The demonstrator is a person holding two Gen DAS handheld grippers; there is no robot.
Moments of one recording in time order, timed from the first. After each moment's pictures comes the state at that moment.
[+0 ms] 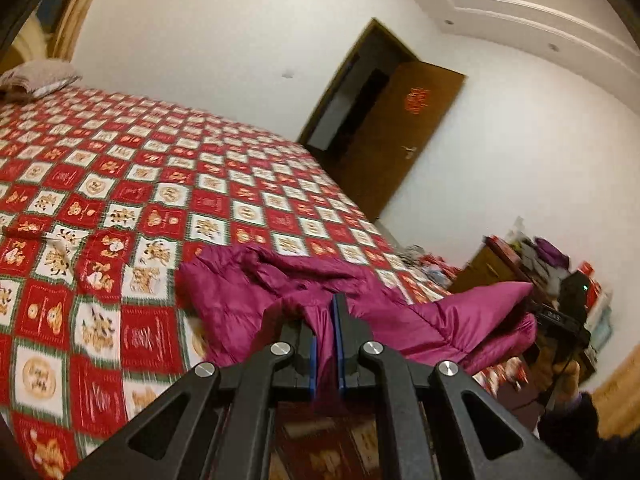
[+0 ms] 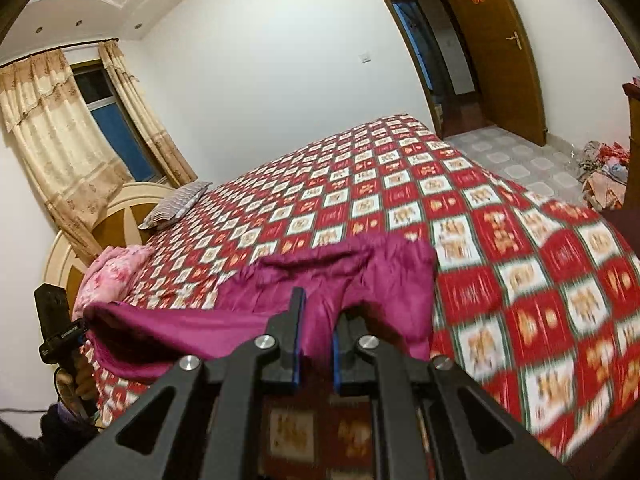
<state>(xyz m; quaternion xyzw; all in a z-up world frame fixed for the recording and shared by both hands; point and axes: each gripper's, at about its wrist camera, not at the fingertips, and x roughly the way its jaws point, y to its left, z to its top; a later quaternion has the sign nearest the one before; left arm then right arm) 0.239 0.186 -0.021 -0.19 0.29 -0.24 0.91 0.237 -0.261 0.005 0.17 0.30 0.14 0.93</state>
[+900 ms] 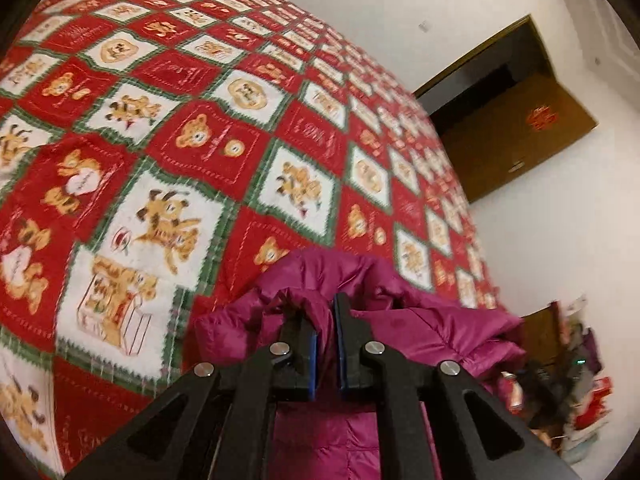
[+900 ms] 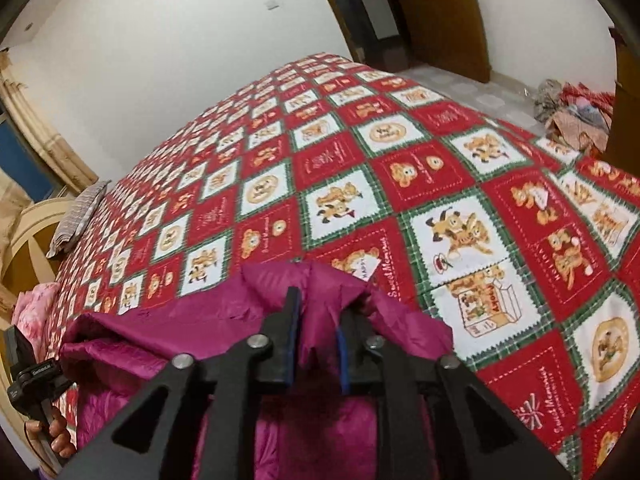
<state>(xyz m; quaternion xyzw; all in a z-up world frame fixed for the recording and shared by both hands) 0.451 0.199 -0.153 -0.33 0.44 -0.12 0.83 0.457 -0.275 -0.126 0.22 0.40 0.00 0.89</state>
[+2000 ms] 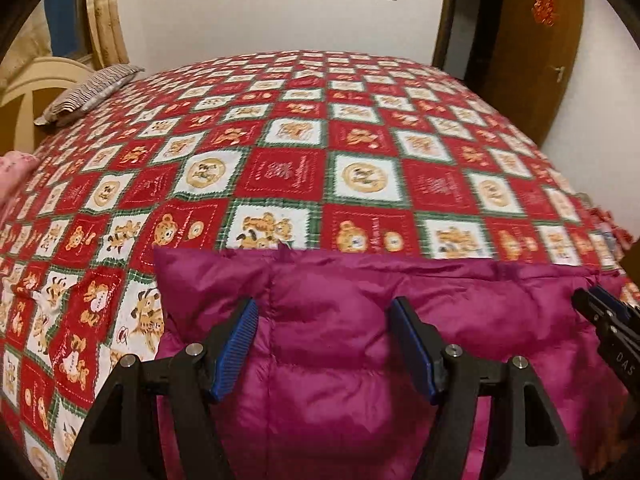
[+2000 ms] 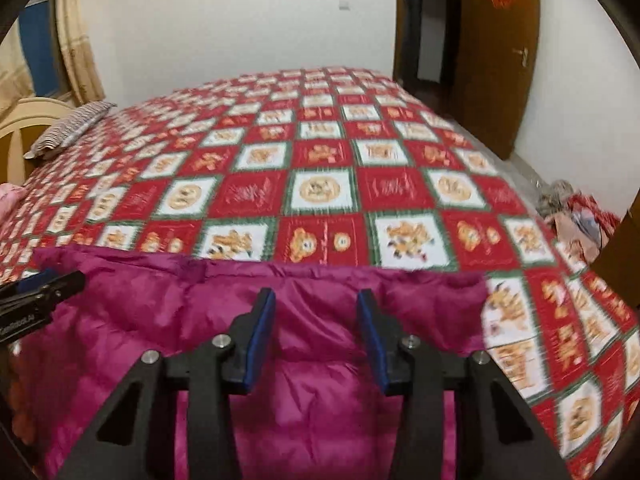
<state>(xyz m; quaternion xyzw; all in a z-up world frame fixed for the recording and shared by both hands) 0.492 0.066 -0.140 -0.03 0.43 0.02 0.90 0.494 -0.183 -0.130 0.01 0.40 0.03 0.92</state>
